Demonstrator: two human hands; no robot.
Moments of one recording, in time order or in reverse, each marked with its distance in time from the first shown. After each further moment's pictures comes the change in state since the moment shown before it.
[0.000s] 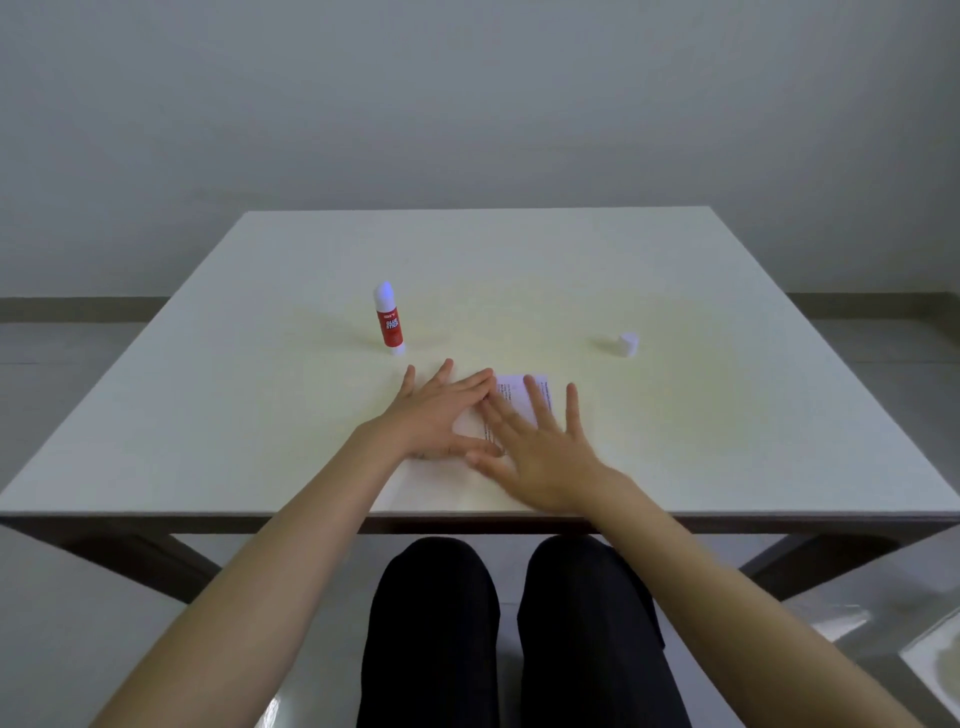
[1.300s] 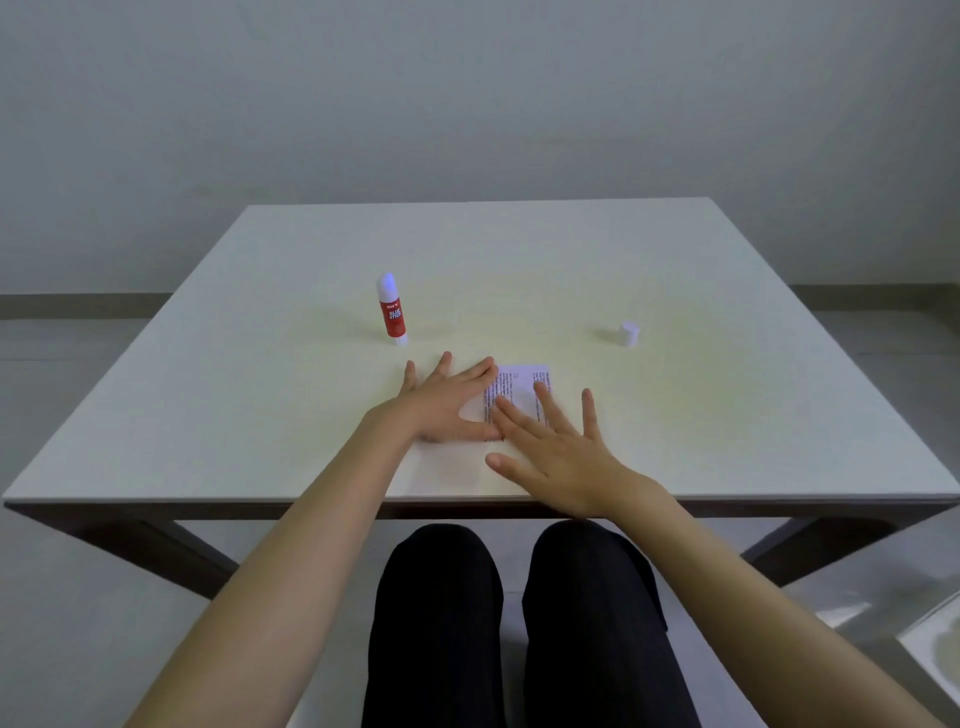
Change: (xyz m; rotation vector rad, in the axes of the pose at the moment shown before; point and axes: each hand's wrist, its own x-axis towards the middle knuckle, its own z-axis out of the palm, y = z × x) left_hand 0.000 0.004 -0.003 -0.030 -0.080 -0.058; right_hand -0.027 0.008 -0.005 0.070 -0.026 -0.009
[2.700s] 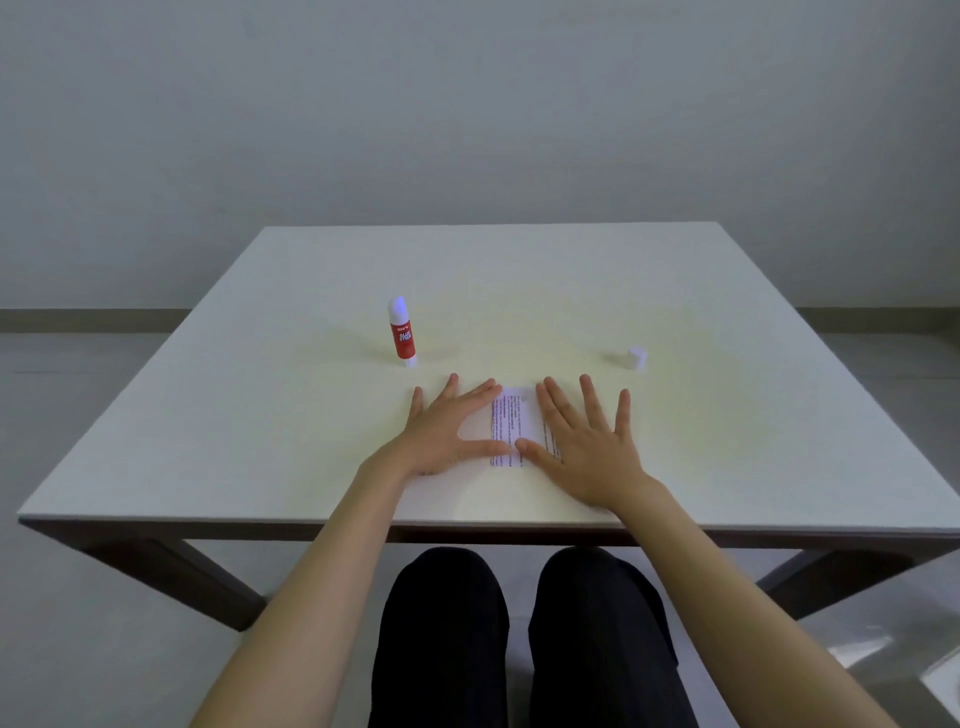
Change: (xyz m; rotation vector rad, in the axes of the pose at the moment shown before) left_hand -0.005 -0.011 0.016 -0.362 0.206 0.064; right_hand 0.027 0.030 0.005 -0.063 0.130 0.217
